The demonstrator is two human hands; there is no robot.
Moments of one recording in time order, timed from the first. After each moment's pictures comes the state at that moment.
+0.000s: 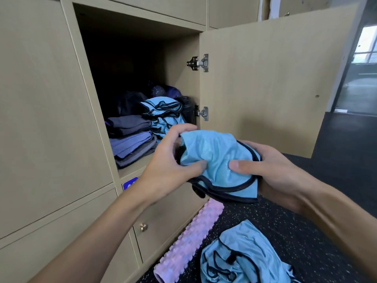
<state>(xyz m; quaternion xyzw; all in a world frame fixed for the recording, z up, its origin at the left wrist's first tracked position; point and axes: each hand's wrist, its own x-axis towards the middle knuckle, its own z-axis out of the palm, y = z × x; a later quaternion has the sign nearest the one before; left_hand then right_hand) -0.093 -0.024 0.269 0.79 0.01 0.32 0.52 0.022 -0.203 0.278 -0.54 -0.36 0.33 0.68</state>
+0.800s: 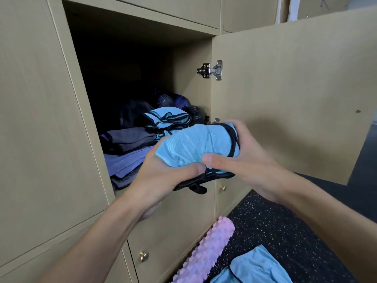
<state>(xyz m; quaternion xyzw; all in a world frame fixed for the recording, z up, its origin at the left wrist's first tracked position) -0.051 0.036 0.272 0.71 0.07 0.30 0.63 0.081 -0.105 0.293 -0.62 -0.48 0.14 0.61</state>
